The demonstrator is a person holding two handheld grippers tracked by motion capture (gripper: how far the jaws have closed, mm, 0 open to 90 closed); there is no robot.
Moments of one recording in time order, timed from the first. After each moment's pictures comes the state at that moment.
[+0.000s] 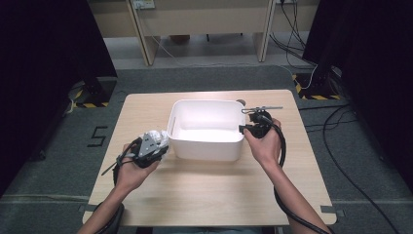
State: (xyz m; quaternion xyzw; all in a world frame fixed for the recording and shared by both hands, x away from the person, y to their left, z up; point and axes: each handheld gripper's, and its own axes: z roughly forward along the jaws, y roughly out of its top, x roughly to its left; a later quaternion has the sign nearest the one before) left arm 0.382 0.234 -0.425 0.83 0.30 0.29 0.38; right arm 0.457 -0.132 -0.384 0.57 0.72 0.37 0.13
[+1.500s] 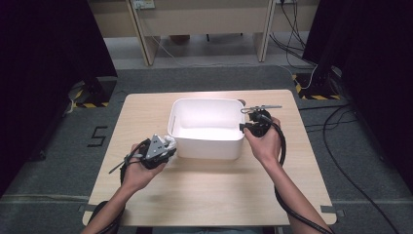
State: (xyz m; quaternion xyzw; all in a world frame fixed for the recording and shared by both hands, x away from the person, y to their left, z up) left arm 0.388 0.220 -0.433 0.84 0.27 0.28 0.38; right arm 0.462 -0.133 -0.386 0.56 0.73 0.37 0.14
